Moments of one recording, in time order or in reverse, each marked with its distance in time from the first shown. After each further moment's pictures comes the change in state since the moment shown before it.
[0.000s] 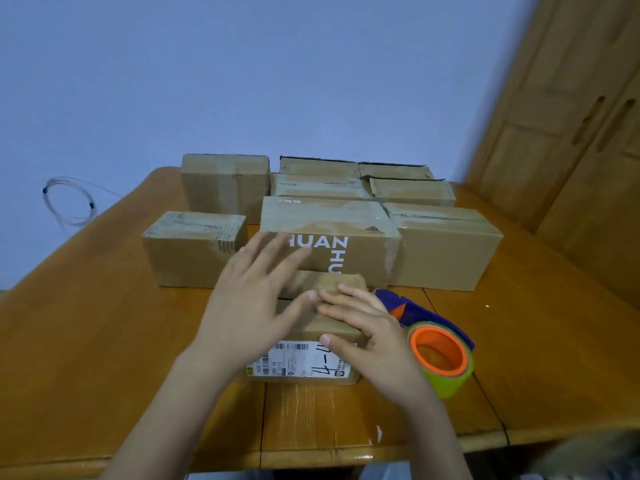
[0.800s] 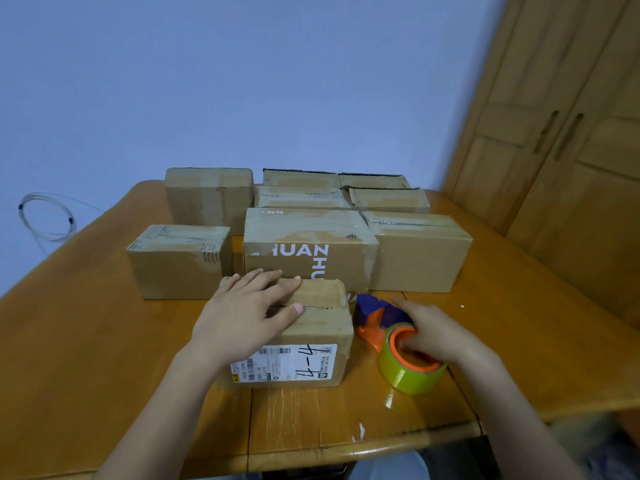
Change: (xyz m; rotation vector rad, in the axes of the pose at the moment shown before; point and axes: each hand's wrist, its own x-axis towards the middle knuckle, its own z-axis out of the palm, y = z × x) left_hand 0.011 -0.004 0.009 0.033 -0.295 -0.017; right_hand 0.006 0.054 -0.092 -0.630 -0.349 0.621
